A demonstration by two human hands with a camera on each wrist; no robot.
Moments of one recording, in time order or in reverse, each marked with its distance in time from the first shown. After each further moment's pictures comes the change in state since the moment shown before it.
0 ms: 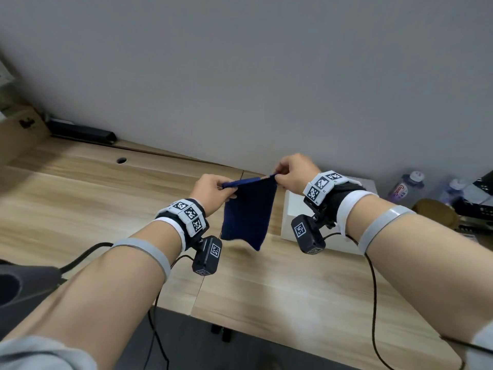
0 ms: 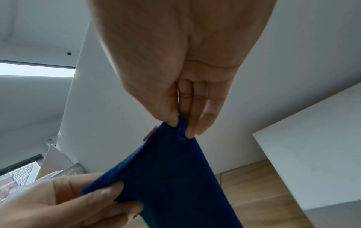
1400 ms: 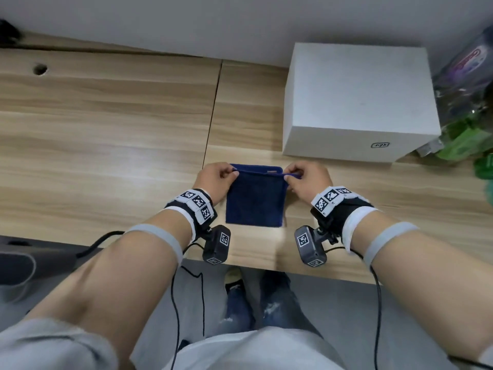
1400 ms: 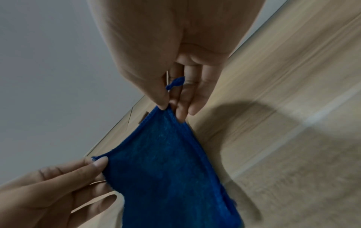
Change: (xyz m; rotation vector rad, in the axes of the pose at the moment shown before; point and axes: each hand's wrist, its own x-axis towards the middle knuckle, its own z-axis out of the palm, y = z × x) left_hand -0.007 -0.159 0.126 0.176 -0.192 -0.337; right_hand -0.058 0.163 0.202 0.331 -0.062 0.451
